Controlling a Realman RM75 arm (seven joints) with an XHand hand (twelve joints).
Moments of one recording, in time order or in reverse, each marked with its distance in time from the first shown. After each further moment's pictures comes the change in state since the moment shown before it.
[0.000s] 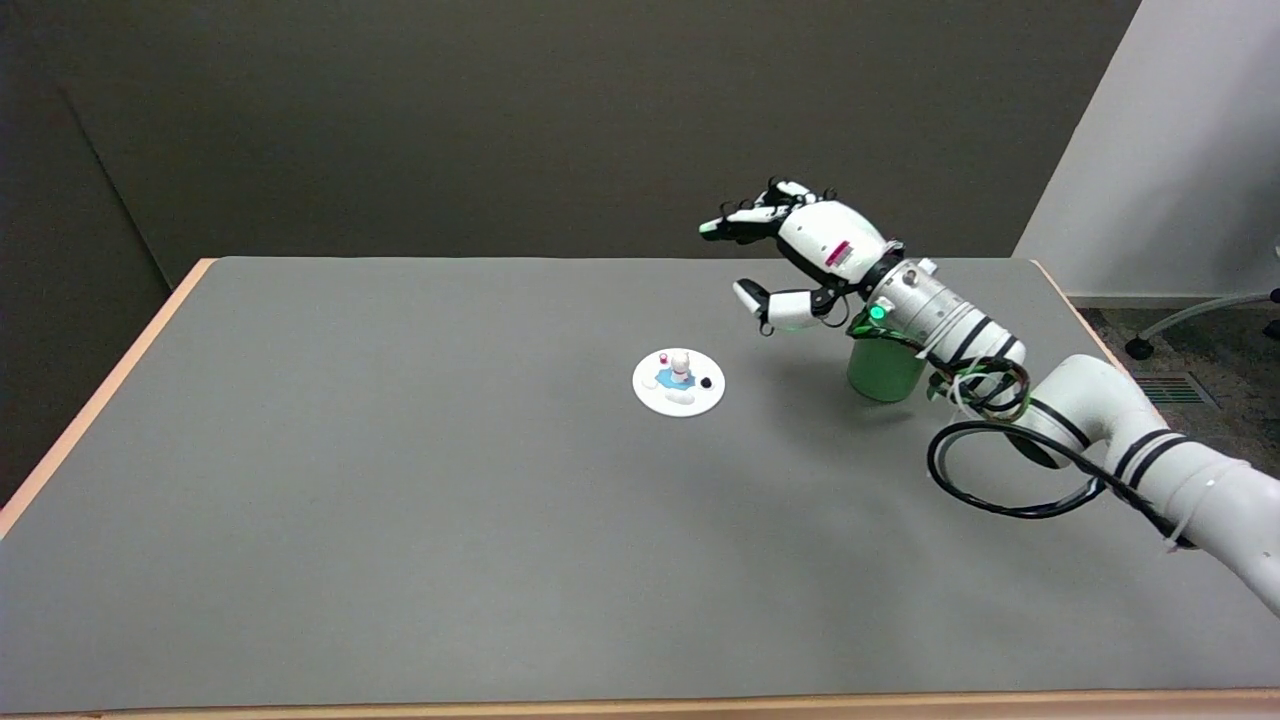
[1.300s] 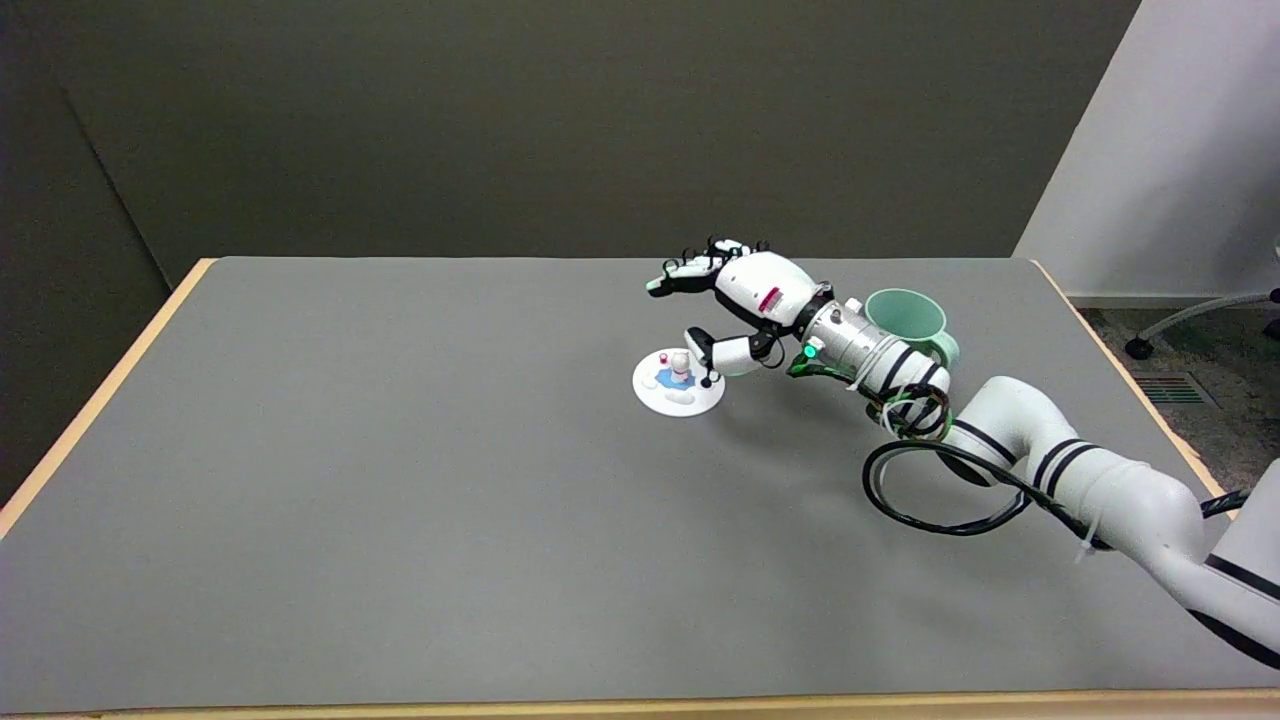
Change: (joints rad) arm 0.103 -0.150 -0.153 0.182 -0.025 0.012 -0.016
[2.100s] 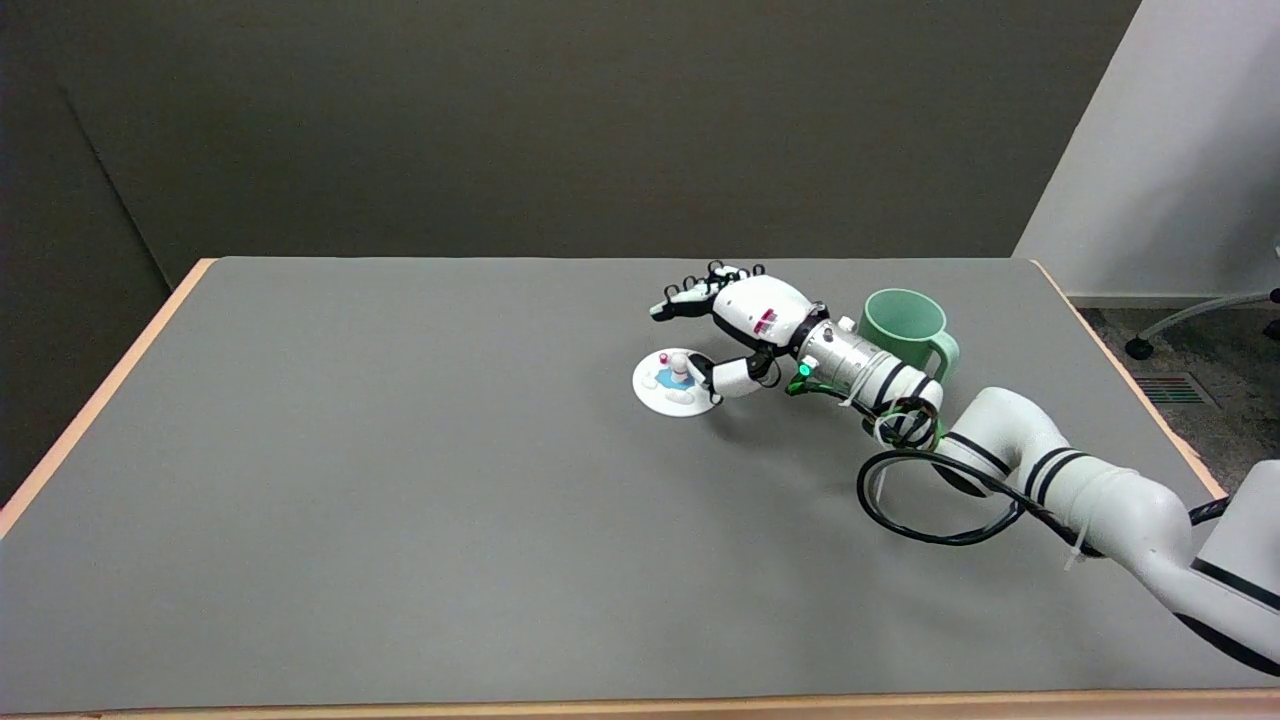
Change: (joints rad) arm 0.001 -0.028 -0.015 0.057 -0.033 0.028 -0.010
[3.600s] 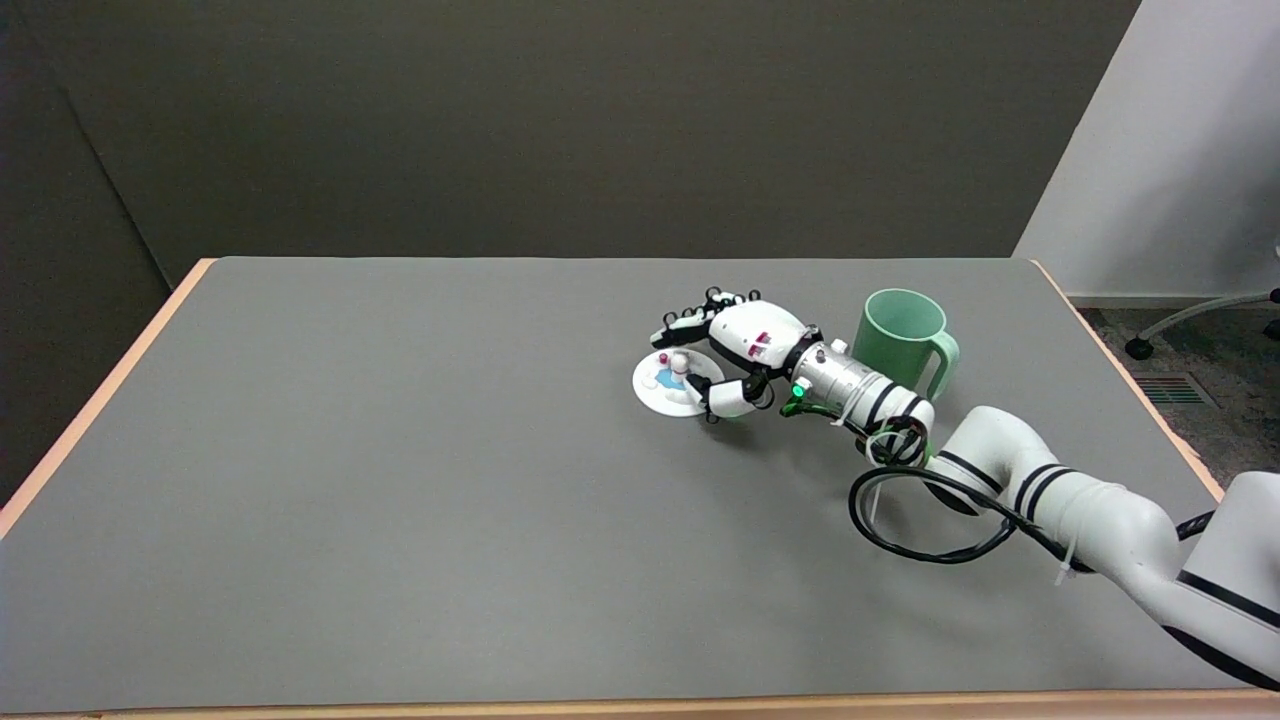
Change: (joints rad) arm -0.019 -0.033 -0.009 0.039 0.005 0.016 -0.002
